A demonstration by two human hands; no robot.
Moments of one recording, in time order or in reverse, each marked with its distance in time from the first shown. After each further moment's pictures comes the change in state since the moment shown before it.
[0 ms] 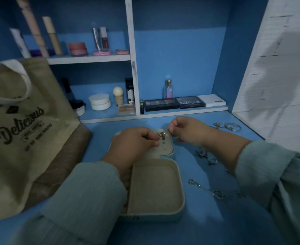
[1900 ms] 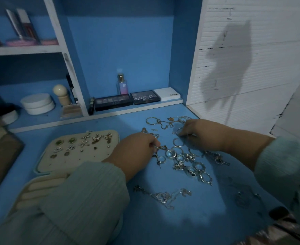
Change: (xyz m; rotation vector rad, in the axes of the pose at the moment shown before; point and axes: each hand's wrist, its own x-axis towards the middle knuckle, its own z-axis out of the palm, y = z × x) left_hand 0.028 0.056 0.103 0.430 -0.311 0.179; right_hand -0.045 0.098 -0.117 -0.834 -0.095 -0.148
